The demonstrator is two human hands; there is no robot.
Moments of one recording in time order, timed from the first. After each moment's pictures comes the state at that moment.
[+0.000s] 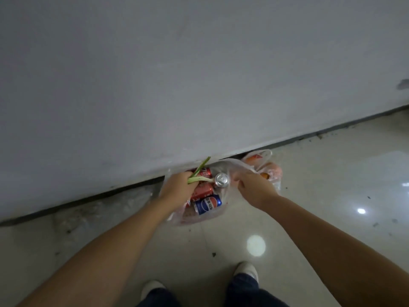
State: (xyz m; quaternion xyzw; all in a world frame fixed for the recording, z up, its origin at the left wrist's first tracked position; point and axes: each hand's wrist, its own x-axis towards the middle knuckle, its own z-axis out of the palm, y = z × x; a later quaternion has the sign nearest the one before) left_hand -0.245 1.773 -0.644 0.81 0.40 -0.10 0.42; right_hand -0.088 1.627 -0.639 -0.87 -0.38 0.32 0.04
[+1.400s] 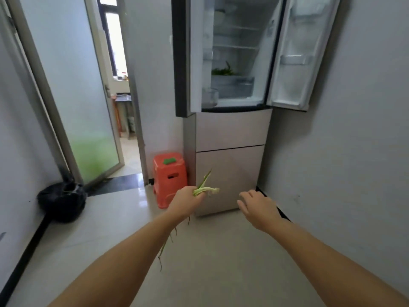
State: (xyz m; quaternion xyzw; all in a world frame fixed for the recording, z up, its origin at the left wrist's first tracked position) left_hand -0.322 0.882 -0.015 0.81 -0.39 -0.17 0.41; right_hand -0.484 0.728 -0.039 -0.95 0.30 -0.09 -0.02
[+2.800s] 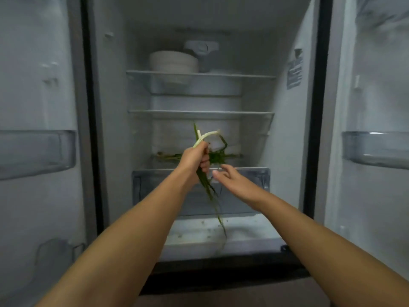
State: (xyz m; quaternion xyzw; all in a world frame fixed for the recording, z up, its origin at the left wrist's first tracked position) left_hand 0.143 -0.009 0.260 0.53 -0.27 -0.18 0.78; right_hand 0.062 -0.112 0.208 -0.86 0.06 -0.21 0.46
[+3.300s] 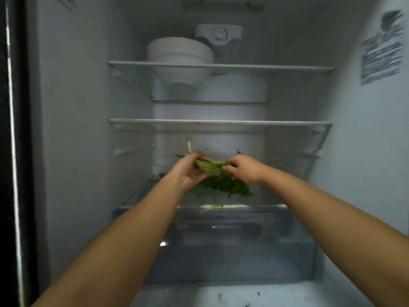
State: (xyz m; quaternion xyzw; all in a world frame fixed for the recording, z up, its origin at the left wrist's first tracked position) left_hand 0.353 -0.091 0.285 0.46 -0.22 -0.27 0.82; right_hand 0.255 -0.226 0.295 -0.97 0.05 -0.23 0.06
